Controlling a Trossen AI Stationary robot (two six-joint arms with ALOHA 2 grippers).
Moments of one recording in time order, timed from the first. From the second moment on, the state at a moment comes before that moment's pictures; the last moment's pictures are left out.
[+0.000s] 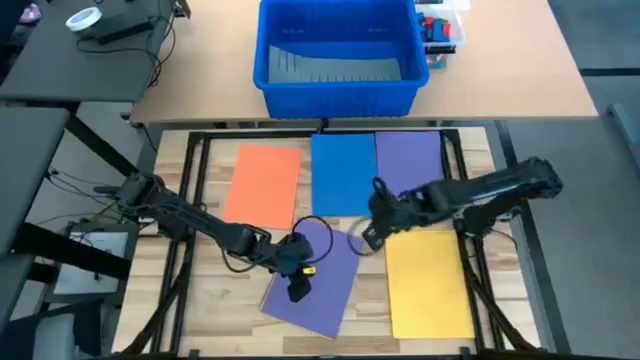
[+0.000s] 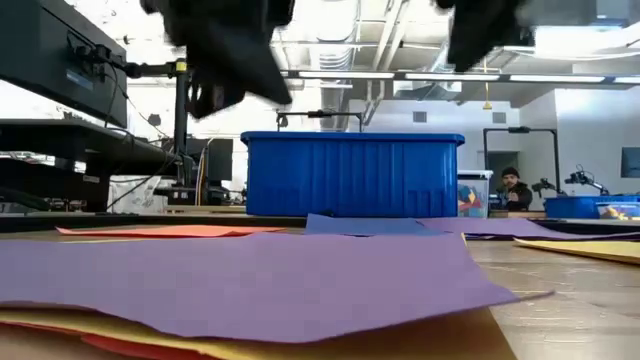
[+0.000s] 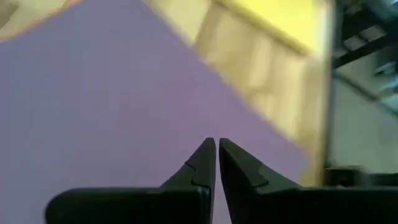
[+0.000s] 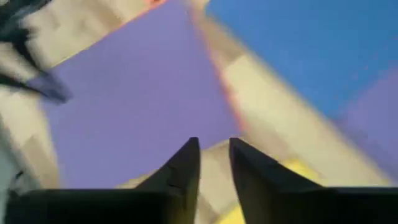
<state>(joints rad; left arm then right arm) -0.38 1.68 1.05 -0.17 -0.14 -0.77 0.17 1.41 1.15 -0.76 0.10 0.91</state>
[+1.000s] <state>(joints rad) -0.36 2.01 1.06 0.18 -0.14 -0.87 0.11 1.54 0.69 -0.22 -0.03 0.99</state>
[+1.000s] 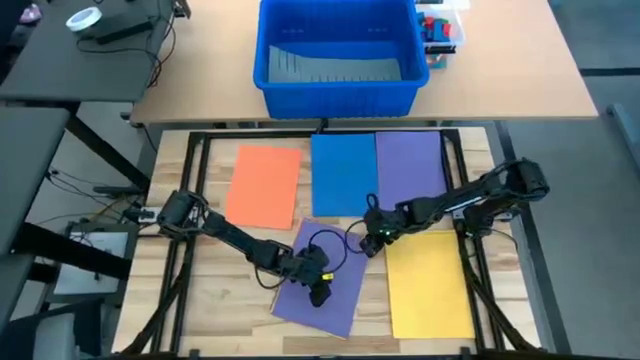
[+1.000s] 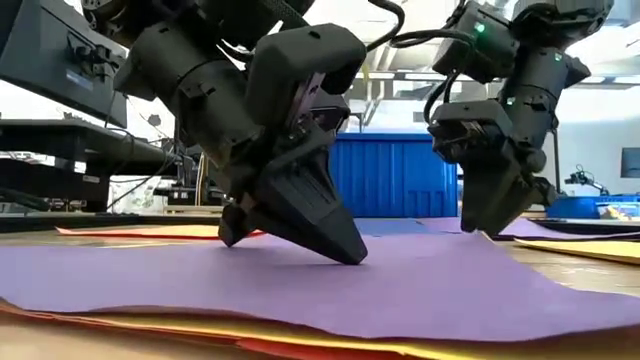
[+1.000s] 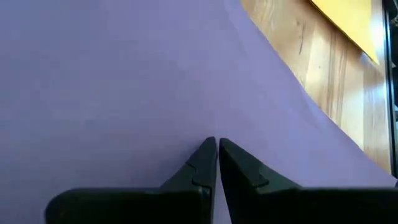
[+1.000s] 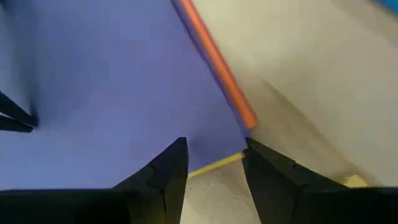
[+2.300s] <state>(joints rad) -0.36 2.01 1.06 0.19 -0.14 -0.85 0.13 1.63 0.69 0.03 -0.03 1.02</state>
